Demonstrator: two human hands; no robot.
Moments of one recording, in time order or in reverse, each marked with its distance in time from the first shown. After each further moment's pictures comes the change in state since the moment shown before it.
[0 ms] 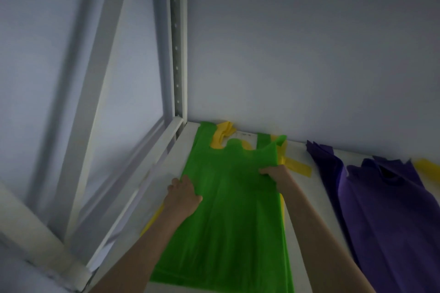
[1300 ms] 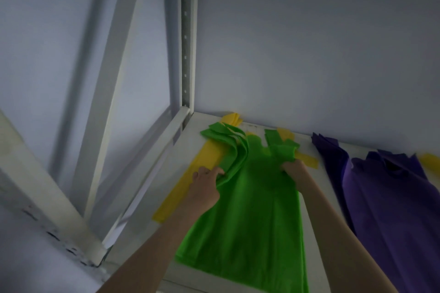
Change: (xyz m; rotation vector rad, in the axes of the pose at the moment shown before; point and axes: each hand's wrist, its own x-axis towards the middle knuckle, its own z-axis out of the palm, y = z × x) left_hand -0.015 0.010 0.017 -0.047 -0.005 0.264; right_hand -0.024 0.004 -0.025 -0.261 0.123 -0.022
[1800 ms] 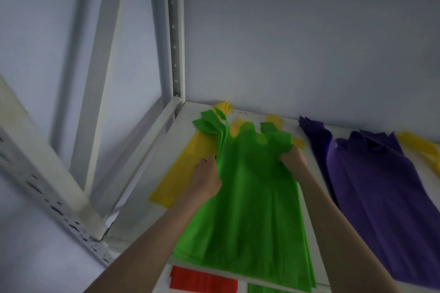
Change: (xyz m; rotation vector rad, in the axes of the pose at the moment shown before) left_hand -0.028 0.024 0.010 0.046 0.030 -0.040; right_hand -0.034 0.025 -0.018 -0.109 0.073 -0.200
